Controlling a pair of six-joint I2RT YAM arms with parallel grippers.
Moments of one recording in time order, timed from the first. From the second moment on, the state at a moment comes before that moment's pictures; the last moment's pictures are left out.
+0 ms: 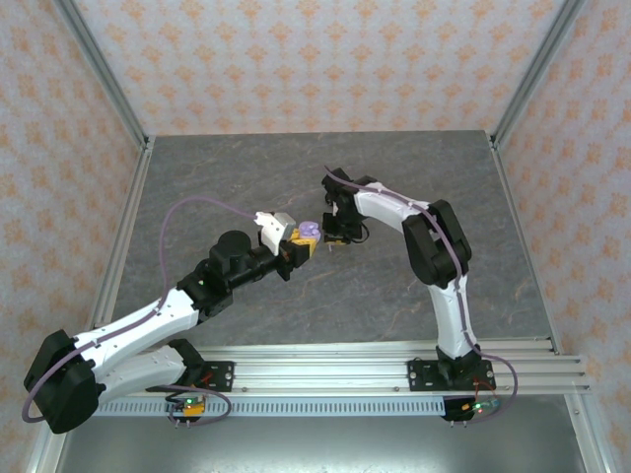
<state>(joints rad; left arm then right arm) -0.70 1.01 0.58 0.23 0.16 -0.20 0.54 2.13 1.57 -0.81 -0.27 0.57</state>
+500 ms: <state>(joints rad) -0.69 1.08 0.56 0.25 0.10 -0.26 0.42 1.95 1.33 -0.52 -0.44 0.69</state>
